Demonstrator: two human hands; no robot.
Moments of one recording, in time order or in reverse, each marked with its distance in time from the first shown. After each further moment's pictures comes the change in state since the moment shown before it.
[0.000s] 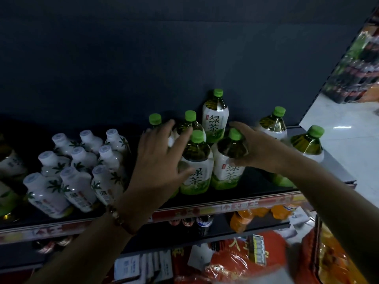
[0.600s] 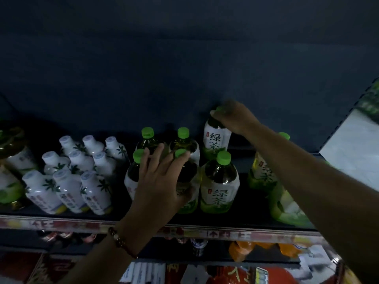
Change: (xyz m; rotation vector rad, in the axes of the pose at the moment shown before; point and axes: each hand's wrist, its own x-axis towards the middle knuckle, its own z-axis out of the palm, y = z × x) left_hand 0.012 0.039 0.046 0.137 0.027 -0.153; right_hand 0.156 0.011 -0.037 0.203 0.138 0.028
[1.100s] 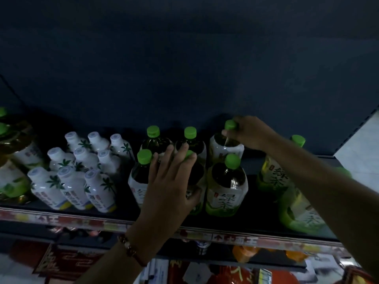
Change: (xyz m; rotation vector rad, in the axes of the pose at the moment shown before) left_hand 0.000 0.010 0.013 -0.028 0.048 -0.028; right_hand -0.018 0.025 0.004 -0.172 -0.176 -0.041
